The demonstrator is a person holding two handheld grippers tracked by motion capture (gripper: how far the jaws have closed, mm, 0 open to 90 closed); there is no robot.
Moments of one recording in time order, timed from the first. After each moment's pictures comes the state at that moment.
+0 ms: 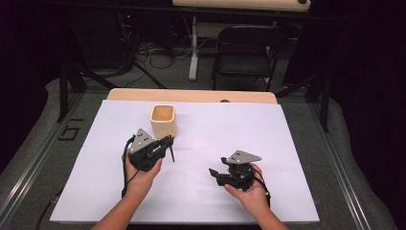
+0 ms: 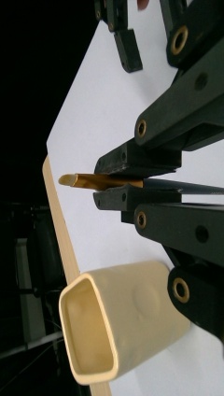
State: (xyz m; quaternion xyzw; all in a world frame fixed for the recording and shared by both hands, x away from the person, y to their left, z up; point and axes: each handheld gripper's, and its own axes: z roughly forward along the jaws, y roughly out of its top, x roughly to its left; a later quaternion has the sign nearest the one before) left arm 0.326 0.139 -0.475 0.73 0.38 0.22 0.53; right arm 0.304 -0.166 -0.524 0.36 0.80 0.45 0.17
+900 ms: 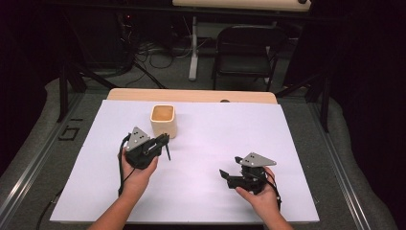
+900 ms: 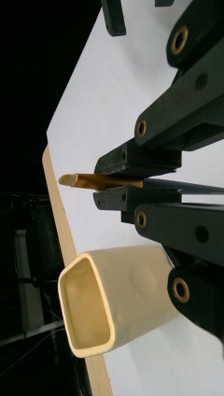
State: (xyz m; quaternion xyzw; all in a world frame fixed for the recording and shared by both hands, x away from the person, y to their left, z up) left arm 0.329 0.148 -0.472 0.73 0.39 0.22 0.52; right arm 0.295 -0.197 -0.523 0.38 0.78 0.46 0.20
